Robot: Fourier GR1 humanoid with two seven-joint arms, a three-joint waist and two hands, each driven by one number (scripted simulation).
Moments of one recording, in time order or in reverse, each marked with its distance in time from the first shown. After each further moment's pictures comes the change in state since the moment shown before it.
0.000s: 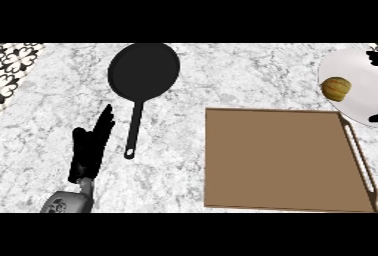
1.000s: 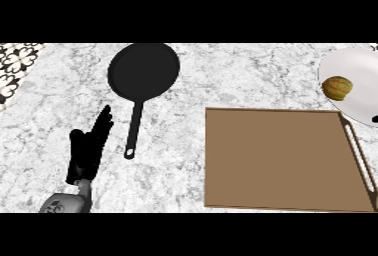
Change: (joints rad) left arm 0.012 0.004 0.003 -0.016 0.001 -0.005 -0.004; right arm 0.079 -0.006 -0.086 -0.075 -0.107 0.151 0.078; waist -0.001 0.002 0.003
